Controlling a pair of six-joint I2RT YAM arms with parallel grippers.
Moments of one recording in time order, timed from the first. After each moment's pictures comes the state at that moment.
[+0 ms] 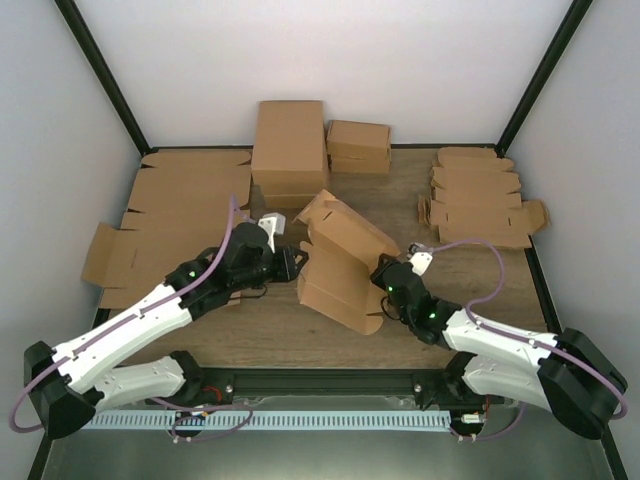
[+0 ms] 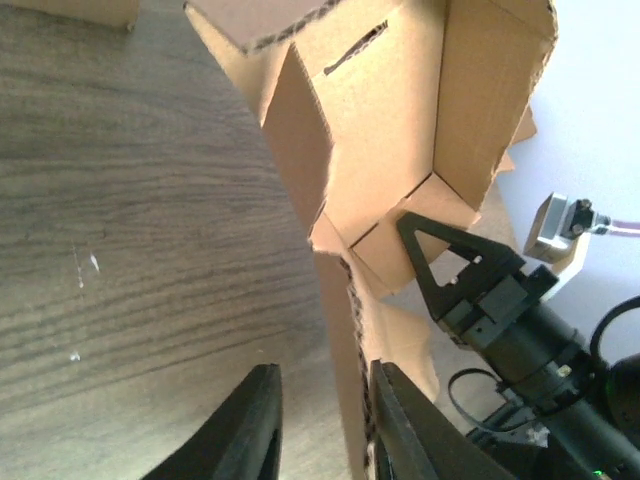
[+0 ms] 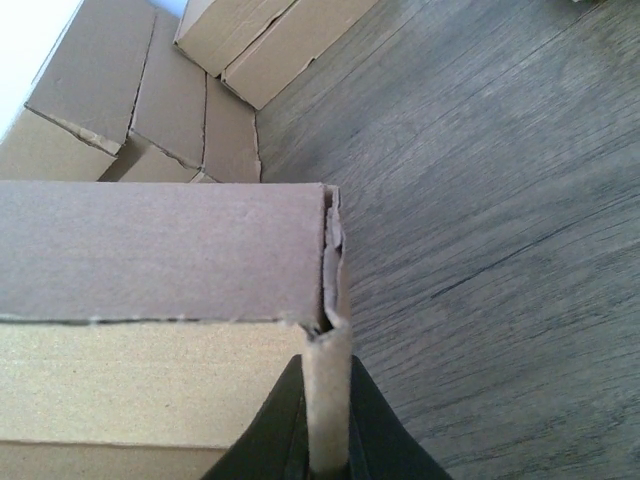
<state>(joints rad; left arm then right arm) -0.86 1.04 0.92 -0.47 0.02 -0.80 0.81 1.05 0.35 0.21 0.55 1.08</state>
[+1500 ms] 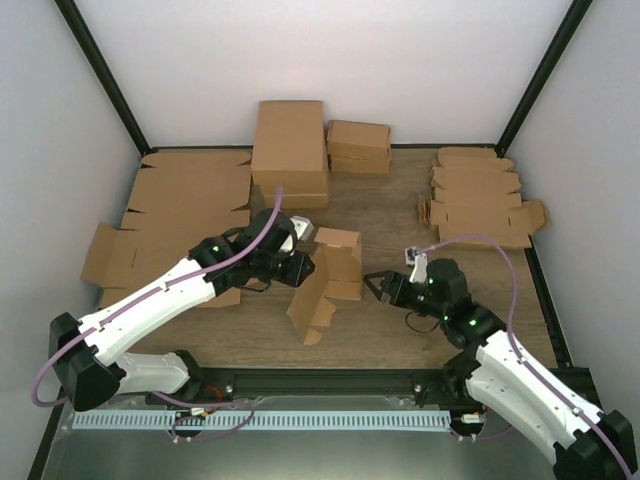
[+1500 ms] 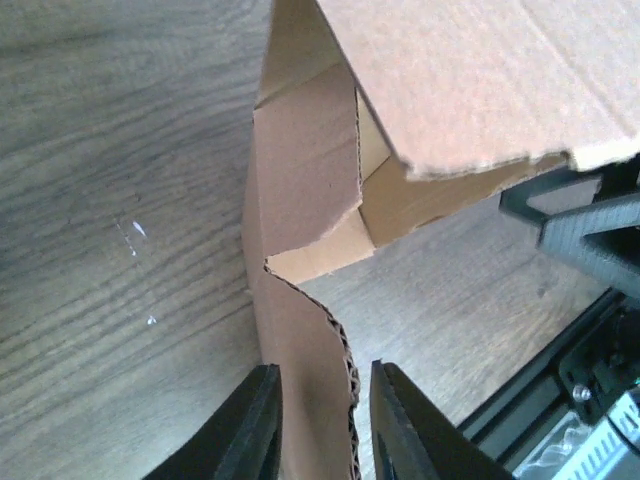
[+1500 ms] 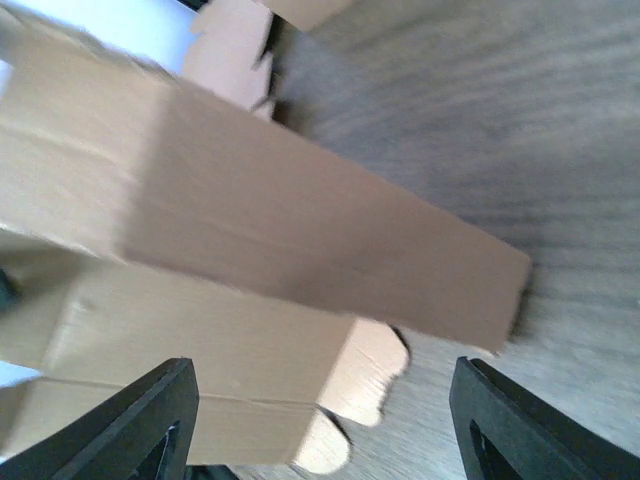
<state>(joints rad) -0.86 1.26 1.15 -0.76 0.08 -0.45 0.54 0.65 0.34 -0.20 -0.32 0.83</state>
